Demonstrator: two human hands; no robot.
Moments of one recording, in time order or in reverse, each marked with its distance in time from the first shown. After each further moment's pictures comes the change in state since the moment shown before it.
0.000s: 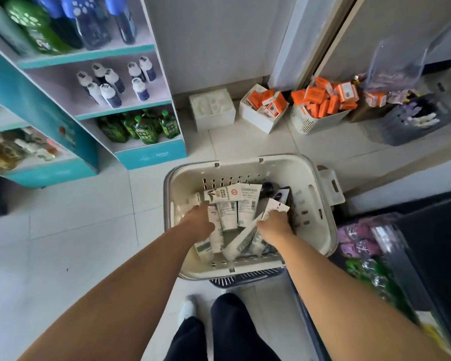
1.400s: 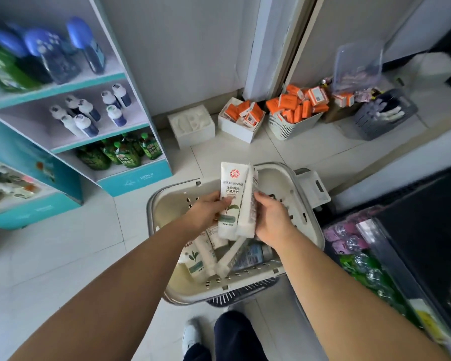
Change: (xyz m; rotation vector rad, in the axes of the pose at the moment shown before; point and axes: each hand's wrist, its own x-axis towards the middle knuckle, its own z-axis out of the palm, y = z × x) left_hand 0.003 0.068 -0.034 -0.998 -0.281 0.237; right_hand -0.021 -0.030 -0.045 1.638 -0.300 -0.029
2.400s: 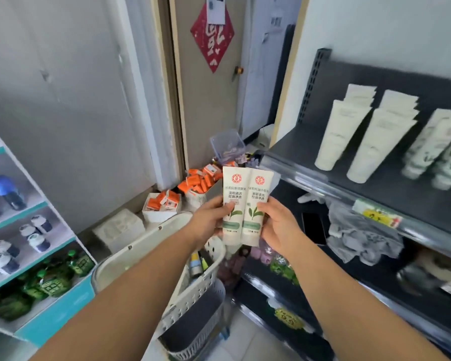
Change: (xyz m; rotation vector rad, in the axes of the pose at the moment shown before) left_hand -0.164 0.080 0.190 0.214 -0.447 0.329; right_hand -0.292 -0.061 -0.063 0.035 0.095 -0.701
